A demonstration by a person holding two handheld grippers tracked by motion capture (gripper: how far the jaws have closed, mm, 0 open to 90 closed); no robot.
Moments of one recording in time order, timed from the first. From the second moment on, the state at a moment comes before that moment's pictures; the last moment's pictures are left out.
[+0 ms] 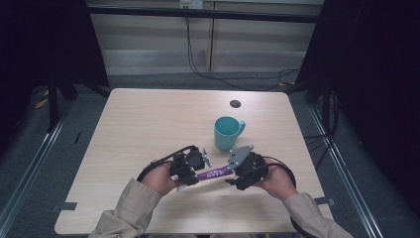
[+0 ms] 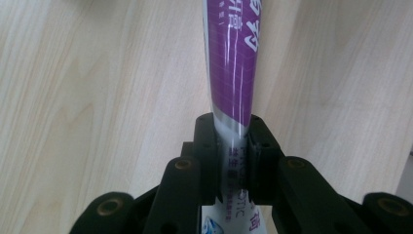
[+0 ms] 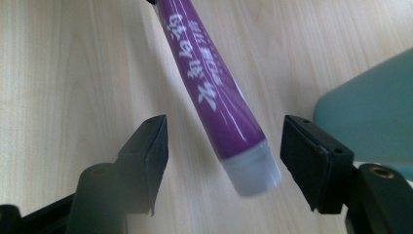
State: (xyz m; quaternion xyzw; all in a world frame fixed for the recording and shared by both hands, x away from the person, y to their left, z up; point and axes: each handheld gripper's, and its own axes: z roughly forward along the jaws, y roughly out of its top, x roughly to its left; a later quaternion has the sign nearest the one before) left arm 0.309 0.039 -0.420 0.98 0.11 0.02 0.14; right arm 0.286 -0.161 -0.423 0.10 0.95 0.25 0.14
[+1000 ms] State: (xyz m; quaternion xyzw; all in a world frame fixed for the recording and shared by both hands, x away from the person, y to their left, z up) left arm 0.307 0.029 -0.417 0.98 0.10 0.00 0.20; right arm 0.275 -0.150 -0.438 0.02 0.96 0.21 0.20
